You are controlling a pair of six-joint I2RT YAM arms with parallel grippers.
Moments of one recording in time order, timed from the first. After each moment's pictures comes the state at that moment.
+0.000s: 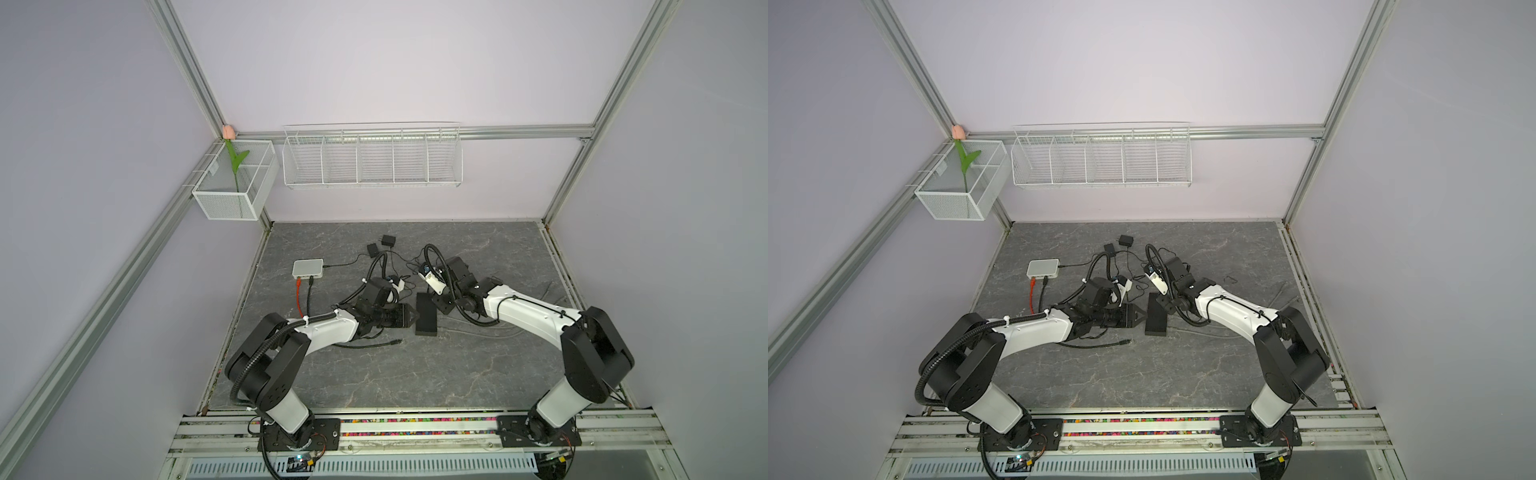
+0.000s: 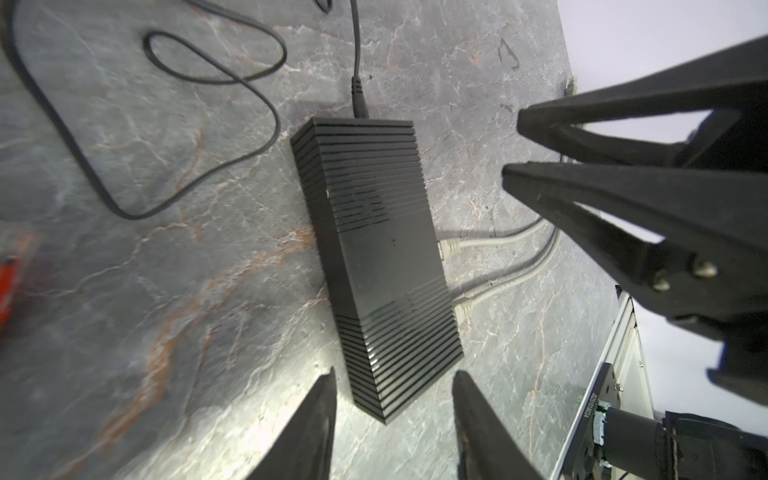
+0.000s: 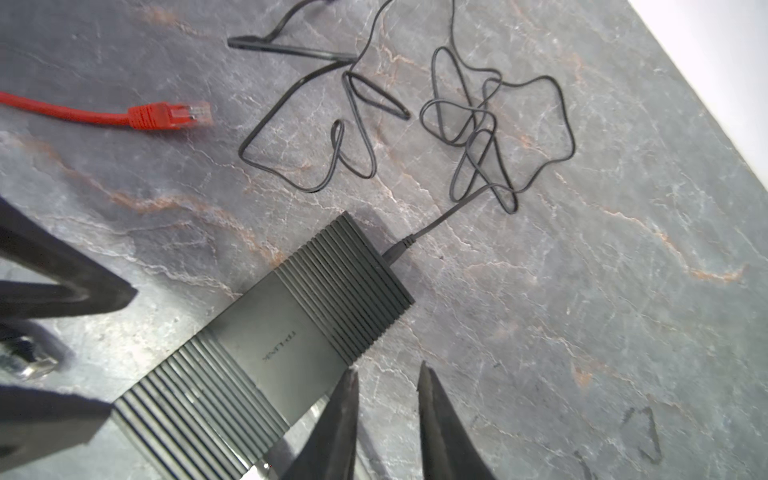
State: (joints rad) left arm -0.70 1.60 0.79 0.08 0.38 -0.60; right arm 0.64 1.63 1.09 -0.38 0.11 -0.23
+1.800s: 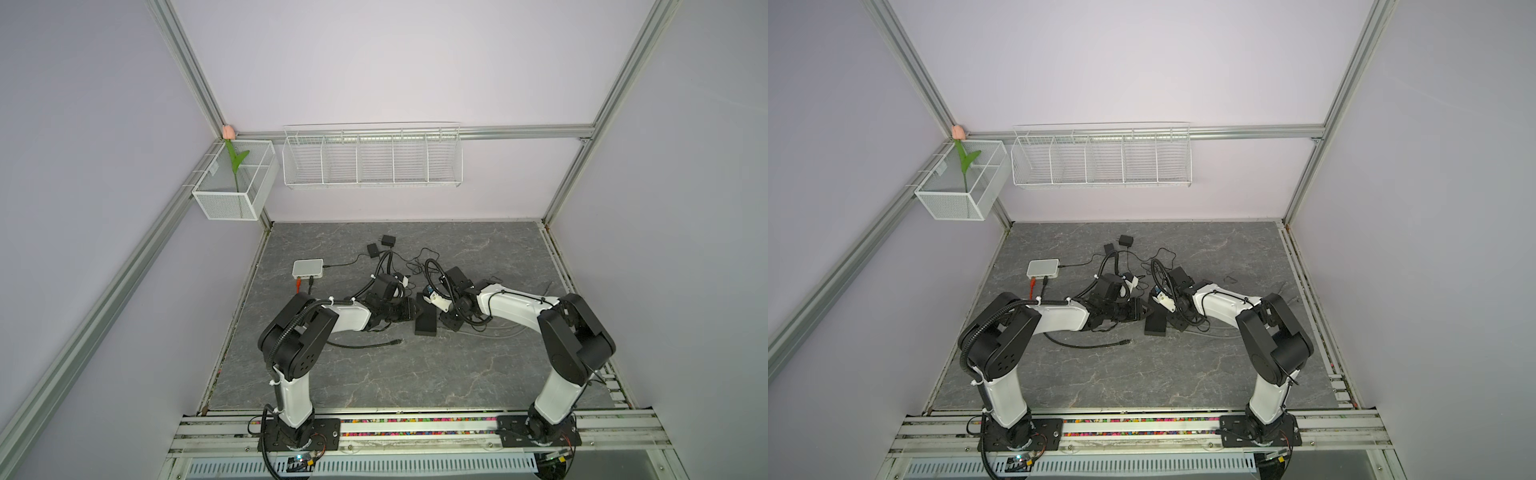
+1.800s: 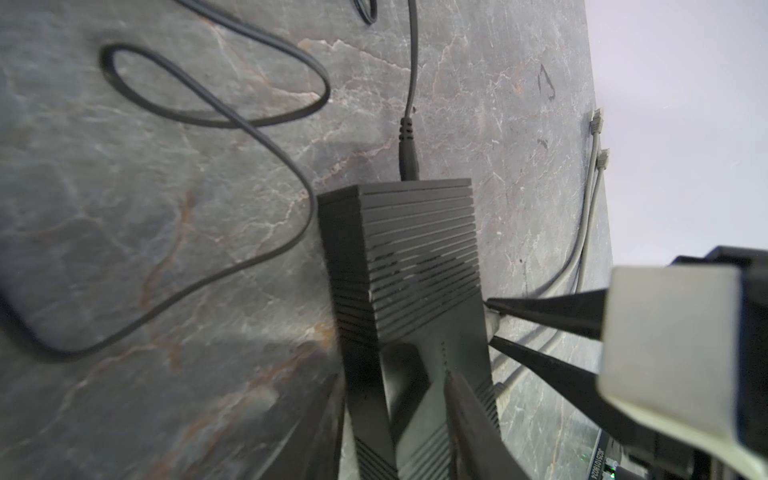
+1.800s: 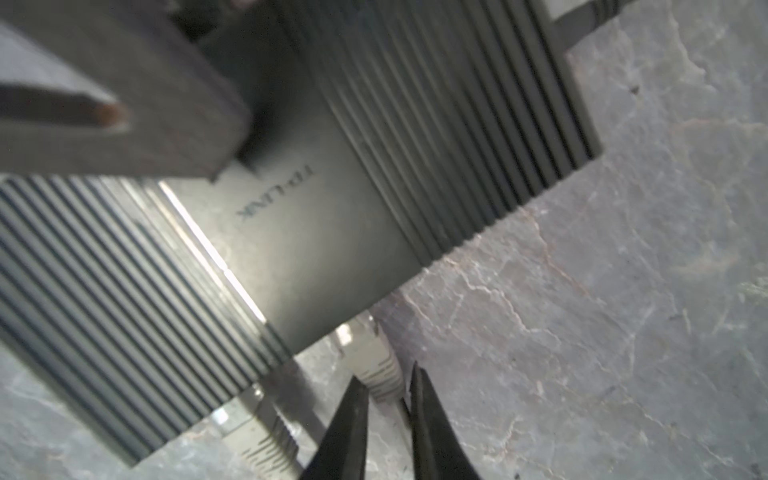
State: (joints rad) left arm -0.68 1.87 0.91 0.21 0.42 -0.67; right arm 0.60 1.78 1.06 -0.56 -0.02 -0.36
